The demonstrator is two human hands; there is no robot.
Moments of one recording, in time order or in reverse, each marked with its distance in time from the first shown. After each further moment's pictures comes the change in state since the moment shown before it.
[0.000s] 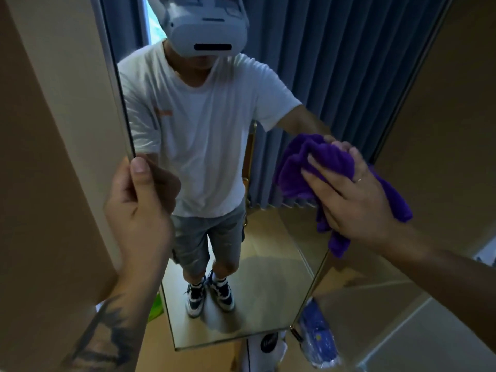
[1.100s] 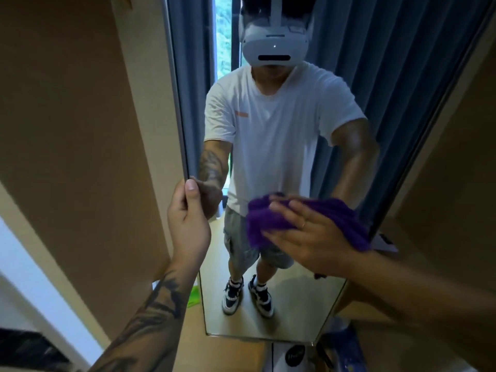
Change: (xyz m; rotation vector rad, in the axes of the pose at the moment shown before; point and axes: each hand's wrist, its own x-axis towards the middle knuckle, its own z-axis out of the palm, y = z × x) left_hand -0.001 0.017 0.004 0.152 0.041 -0.197; right_hand 0.040 -0.056 0.015 -0.125 -0.085 -0.455
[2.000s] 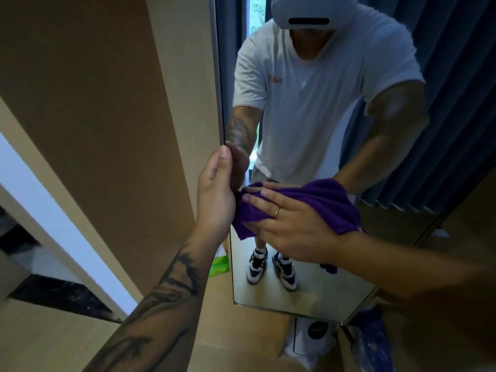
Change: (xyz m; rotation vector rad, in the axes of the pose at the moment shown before) left_hand 0.013 0.003 -0.018 -0.189 -0.173 -0.234; right_hand 0.088 -0.046 0.021 0.112 -0.077 -0.174
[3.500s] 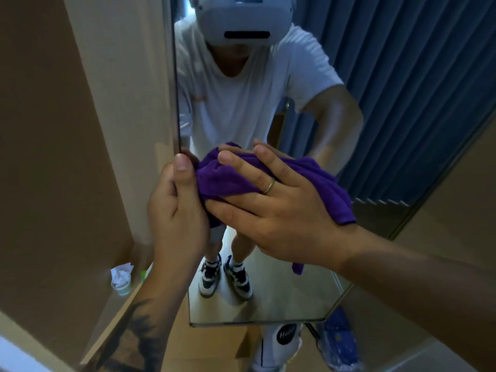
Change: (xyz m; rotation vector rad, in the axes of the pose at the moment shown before) left_hand -0.030 -0.128 -0.031 0.091 0.022 0.229; right_hand -0.022 -0.056 0.060 -0.055 0.161 0.284
